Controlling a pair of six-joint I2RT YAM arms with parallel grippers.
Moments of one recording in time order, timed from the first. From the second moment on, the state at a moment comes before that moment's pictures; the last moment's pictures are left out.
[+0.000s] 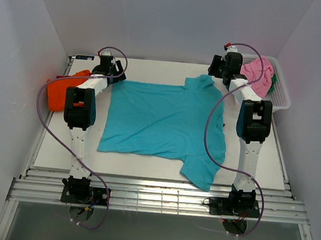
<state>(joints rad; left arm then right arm) -0.05 2.33 1.79 -0.12 -0.09 -0.37 0.12 2.29 1.89 -0.01 -0.13 0.17</state>
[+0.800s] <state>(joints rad) -0.04 2.33 1.78 -0.11 -0.08 -0.37 0.12 2.49 2.10 -0.19 -0.04 0.16</state>
